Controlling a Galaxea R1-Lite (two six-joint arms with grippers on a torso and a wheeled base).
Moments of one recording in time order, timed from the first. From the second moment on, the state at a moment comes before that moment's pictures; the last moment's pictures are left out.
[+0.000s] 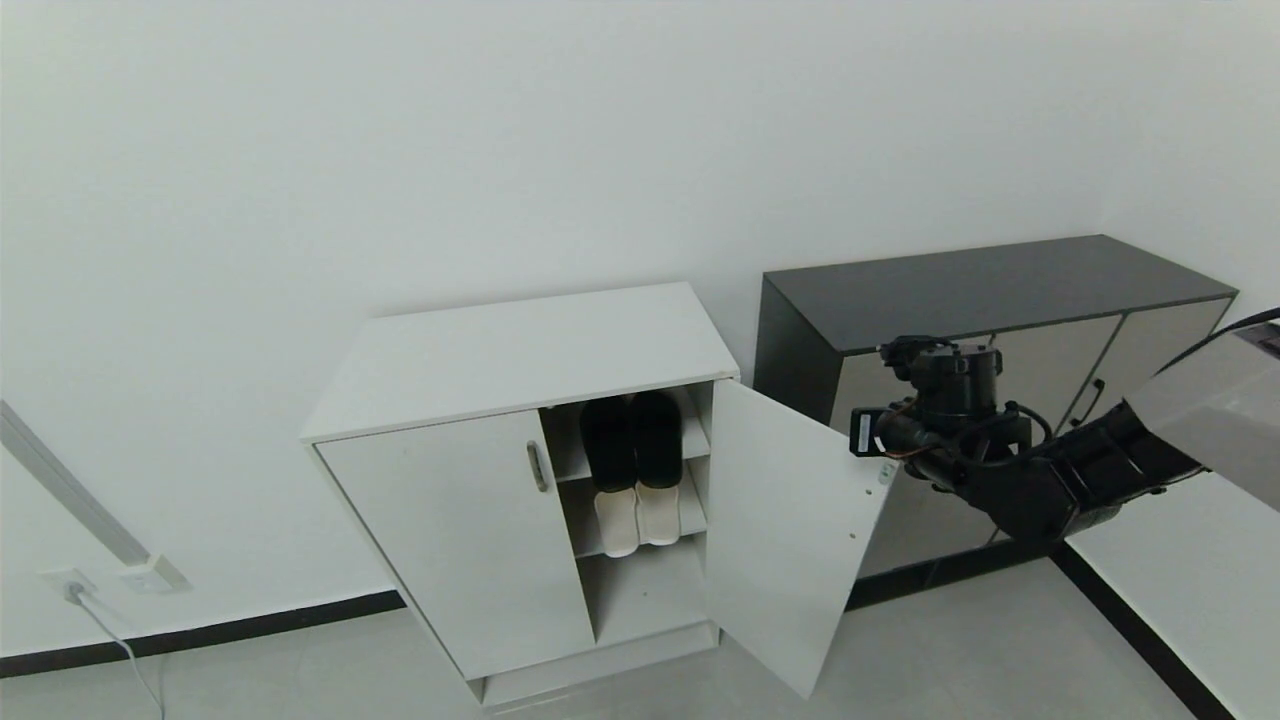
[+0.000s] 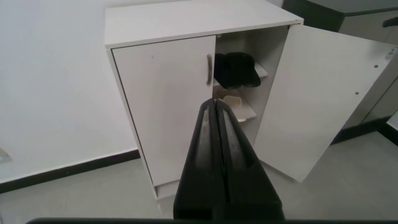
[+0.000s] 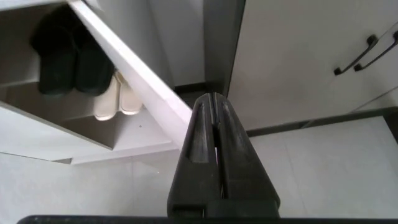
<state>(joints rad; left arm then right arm) 0.00 0.00 0.00 0.00 -0.03 0.01 0.36 2.15 -1.12 -0.71 -0.22 0.14</state>
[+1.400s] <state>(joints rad) 0.00 0.00 0.00 0.00 -0.03 0.01 0.41 2.22 -1.09 -0.71 -0.21 0.15</state>
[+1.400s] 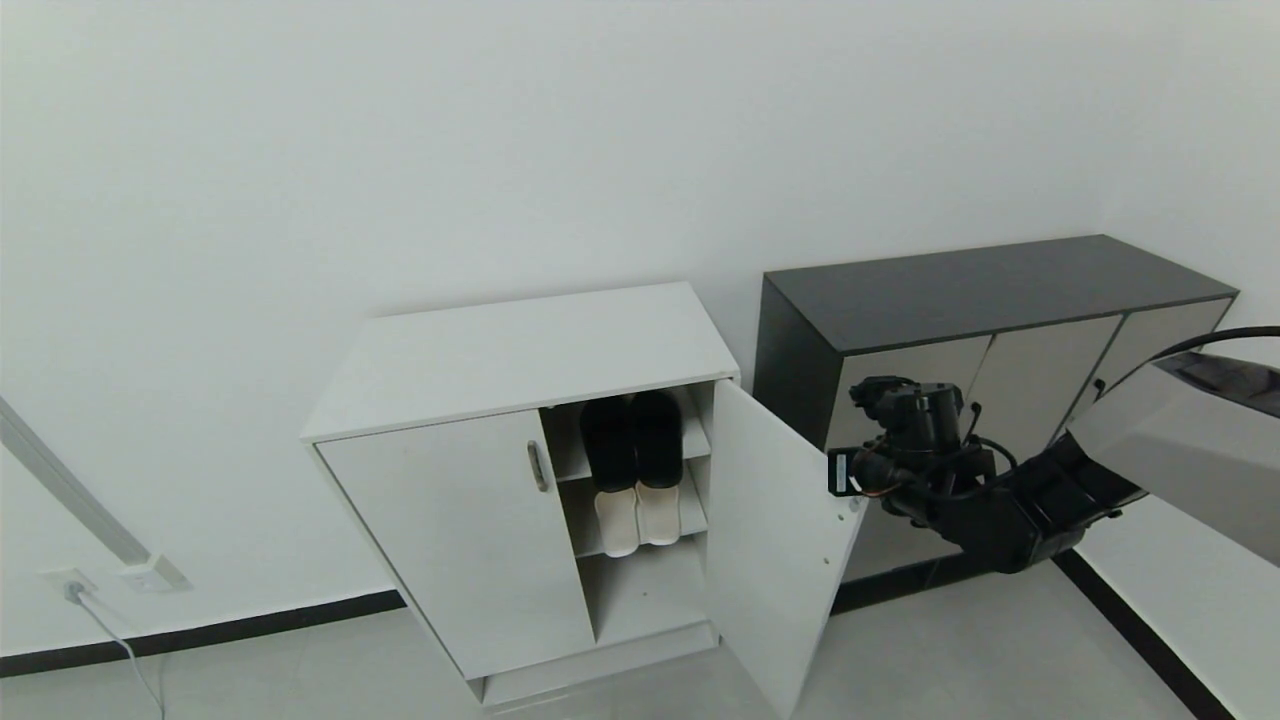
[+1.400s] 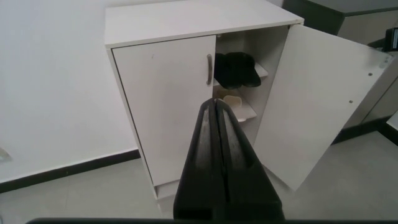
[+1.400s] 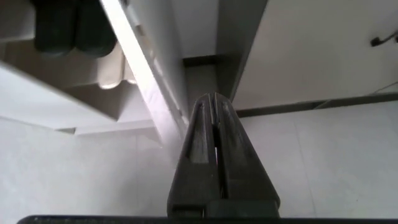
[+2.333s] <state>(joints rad) 0.00 0.00 0.00 0.00 -0.03 0.01 0.66 2.10 -0.92 -0.79 -0.21 0.19</state>
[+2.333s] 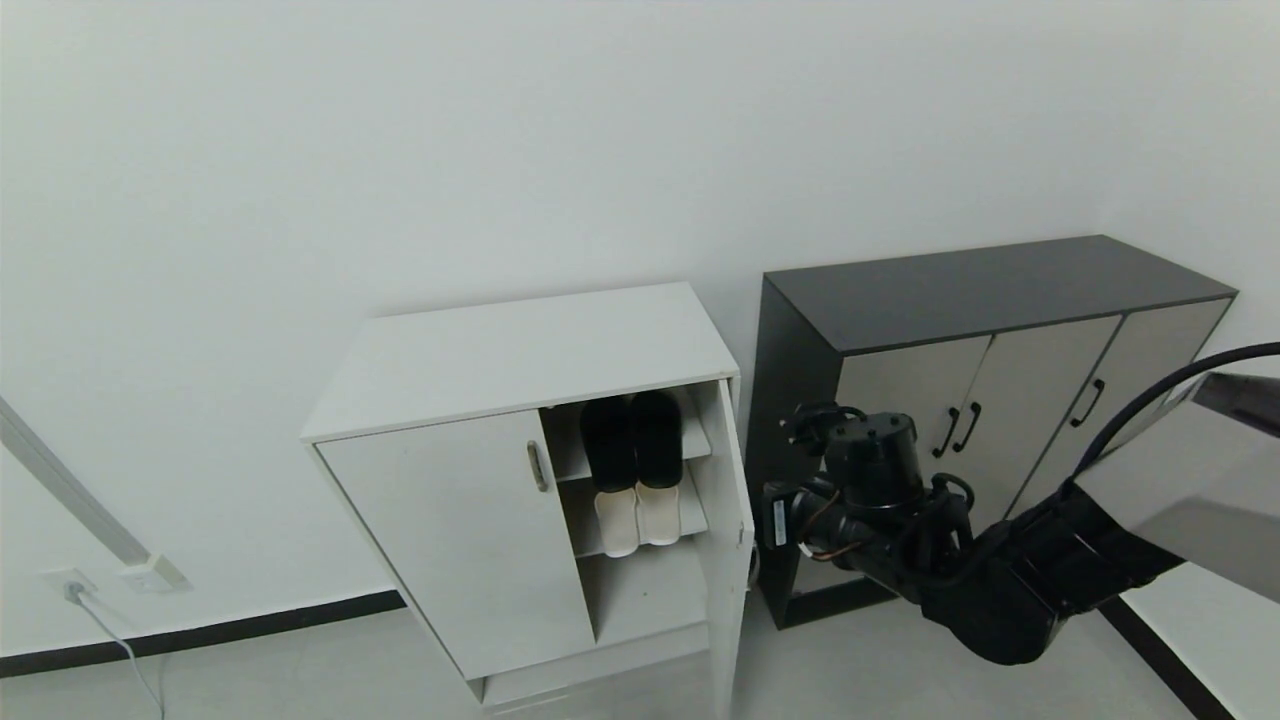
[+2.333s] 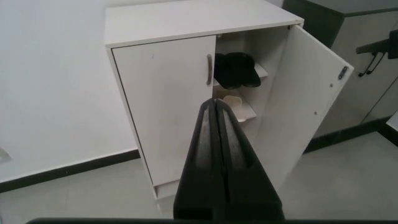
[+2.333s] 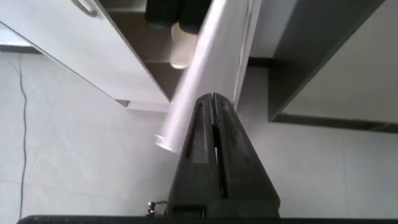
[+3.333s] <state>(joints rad) 0.00 0.00 0.00 0.00 -0.03 0.01 0.67 2.09 -0.82 -0.99 -0.17 0.13</state>
